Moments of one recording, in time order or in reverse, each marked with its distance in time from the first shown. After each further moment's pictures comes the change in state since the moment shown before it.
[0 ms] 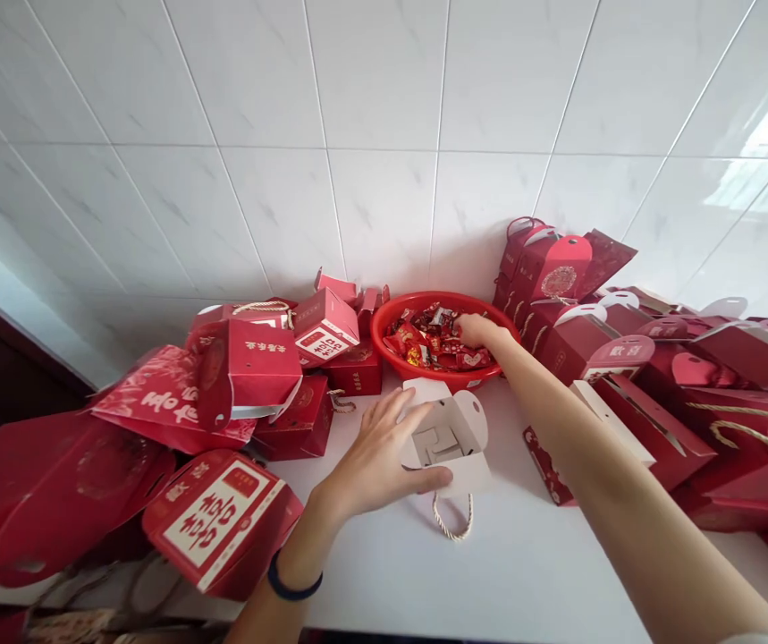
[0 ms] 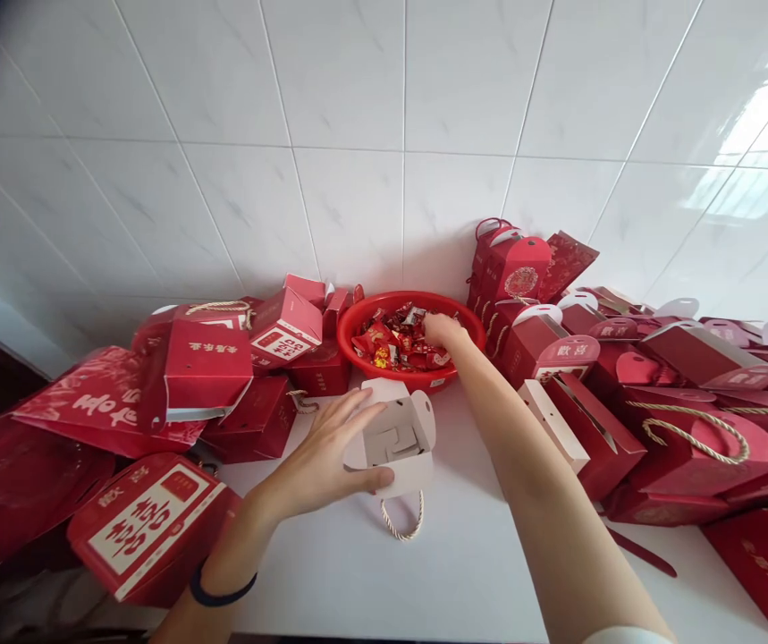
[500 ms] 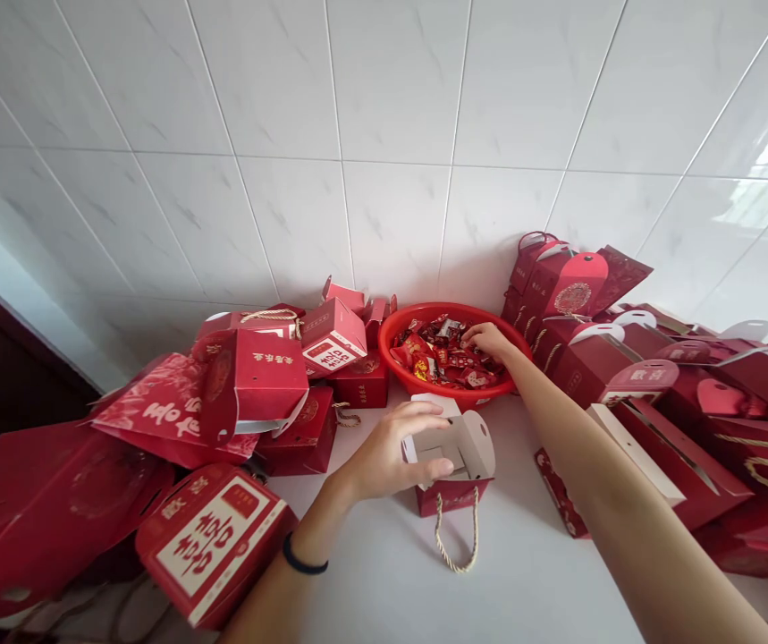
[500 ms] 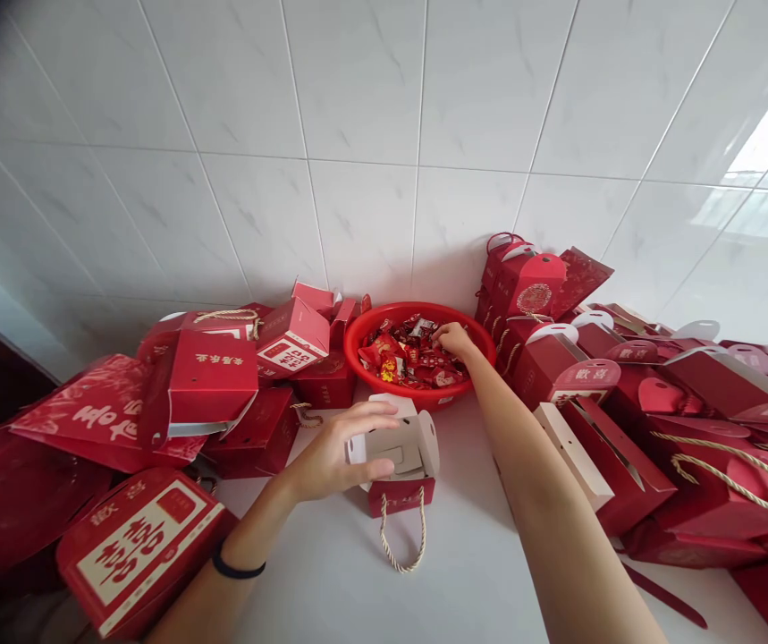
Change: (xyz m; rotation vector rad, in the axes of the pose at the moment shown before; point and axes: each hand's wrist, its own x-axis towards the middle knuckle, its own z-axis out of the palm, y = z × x) left_hand 0.029 -0.025 0.000 -0.372 0.115 0.218; right_hand 0.046 0.027 0.036 0.147 -0.025 -0.023
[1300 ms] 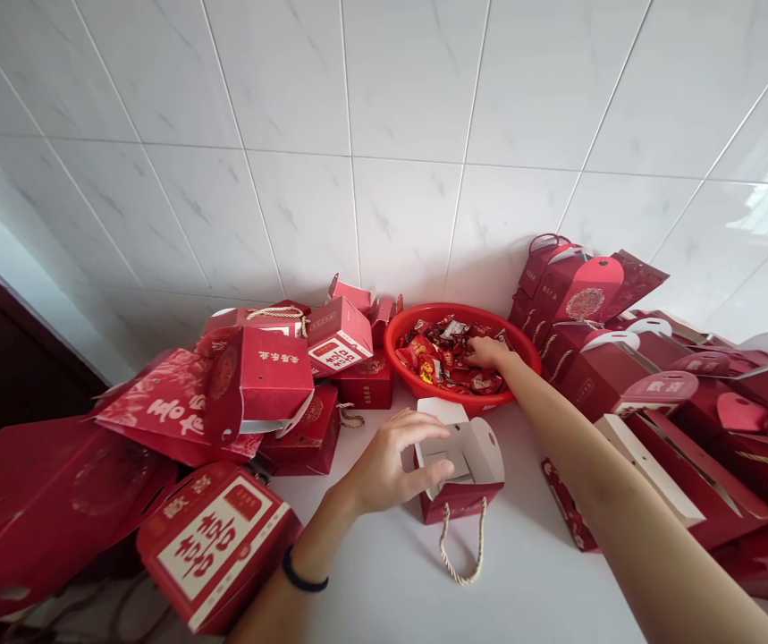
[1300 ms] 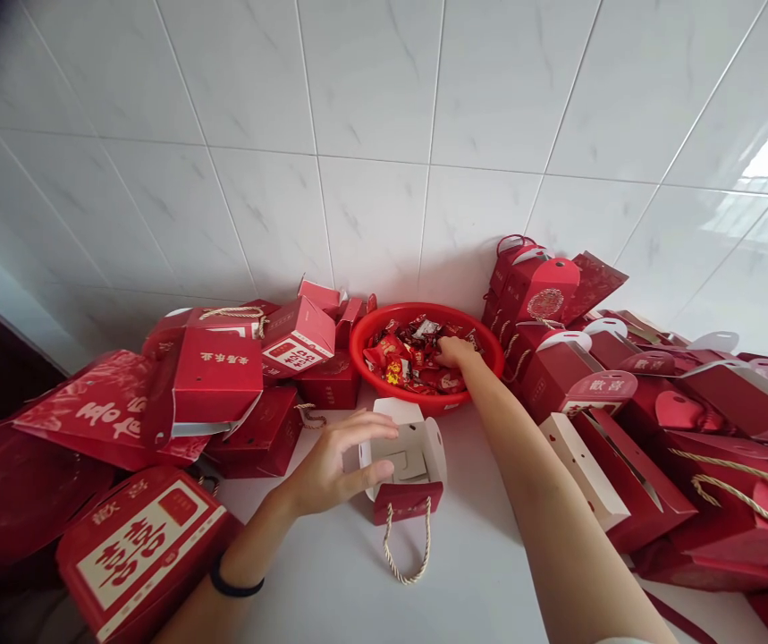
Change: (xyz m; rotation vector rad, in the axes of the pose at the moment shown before) left_hand -0.008 0.001 0.003 -0.051 0.120 0.069; right_hand 0.016 0.000 0.008 -0.049 -0.075 0.009
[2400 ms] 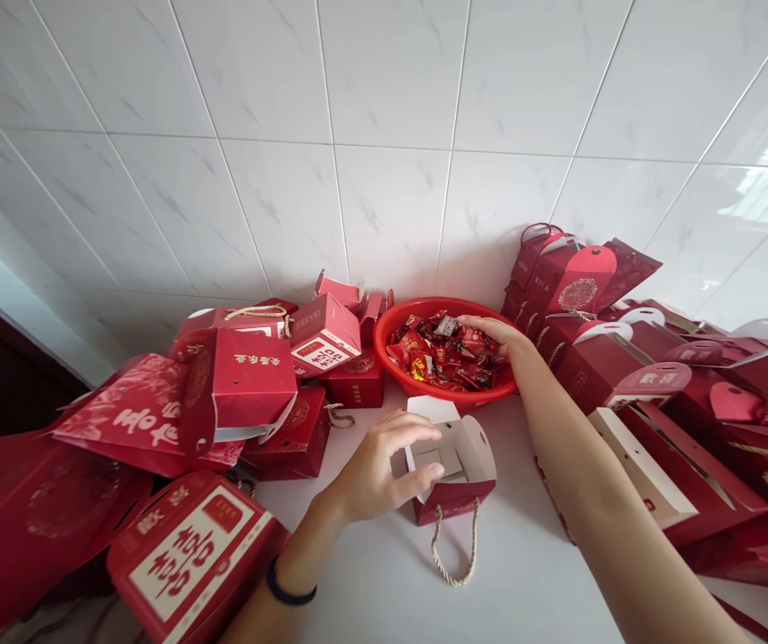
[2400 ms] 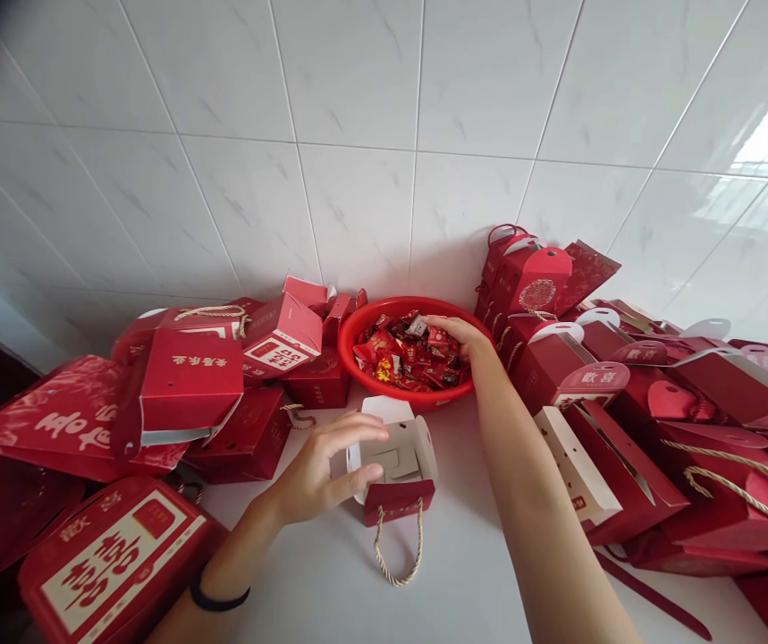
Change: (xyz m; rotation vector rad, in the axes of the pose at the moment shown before) left_hand 0.000 -0.003 0.003 0.006 -0.001 0.052; right_hand -0.015 0.014 -0.021 1.150 -0.099 0.005
